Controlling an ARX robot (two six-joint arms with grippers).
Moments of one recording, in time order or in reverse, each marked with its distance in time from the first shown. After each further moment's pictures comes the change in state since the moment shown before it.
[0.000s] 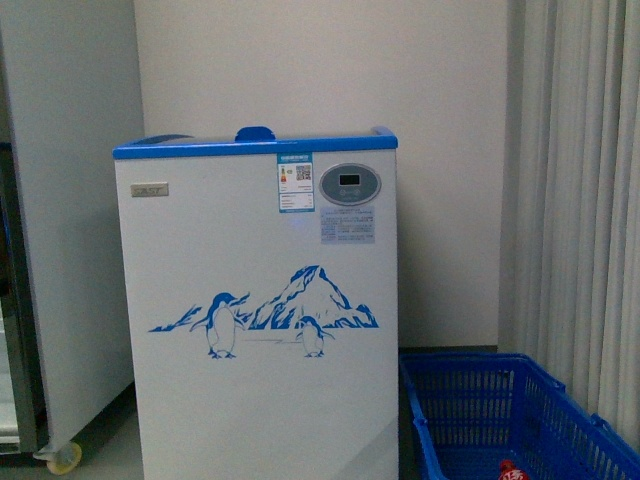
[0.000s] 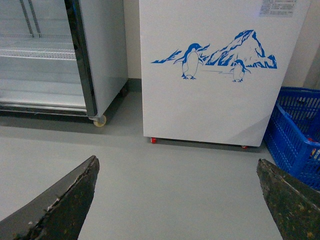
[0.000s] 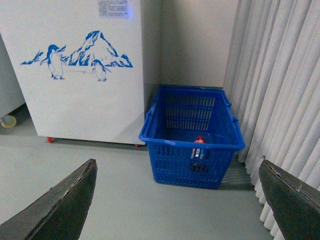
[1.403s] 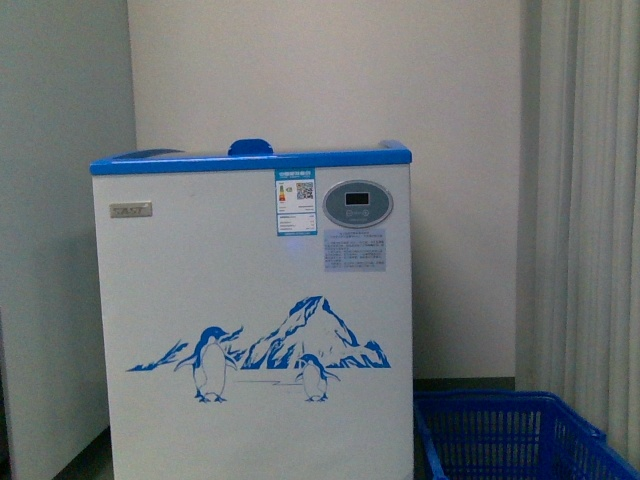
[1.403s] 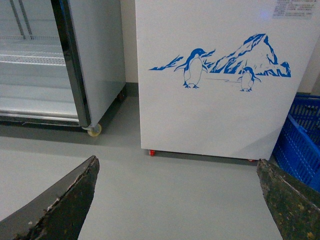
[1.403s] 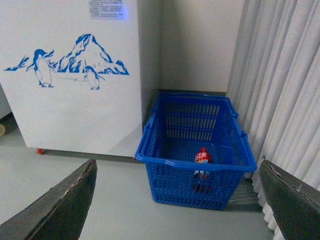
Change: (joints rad) left arm 0.000 0.000 0.000 0.000 0.000 0.000; right arm 0.000 0.000 0.000 0.000 0.000 0.000
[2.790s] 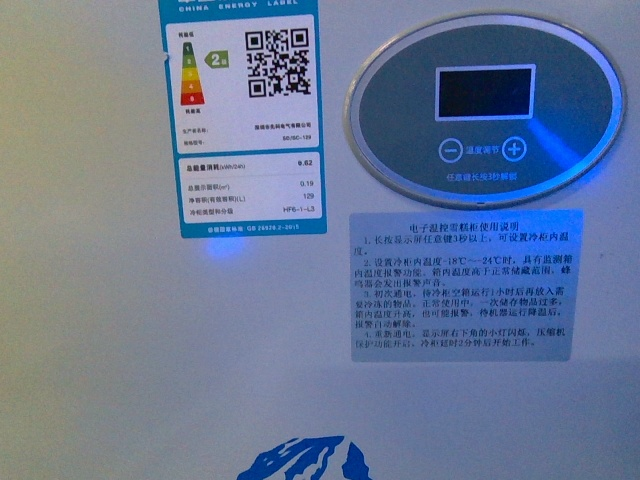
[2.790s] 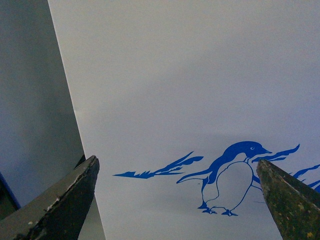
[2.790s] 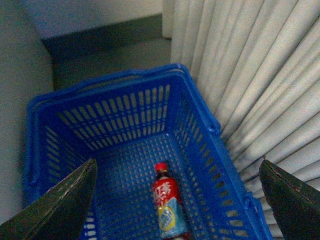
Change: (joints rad) left arm 0.000 0.001 0.000 0.000 0.000 0.000; right arm -0.435 1.030 0.303 0.192 -0.007 -0.011
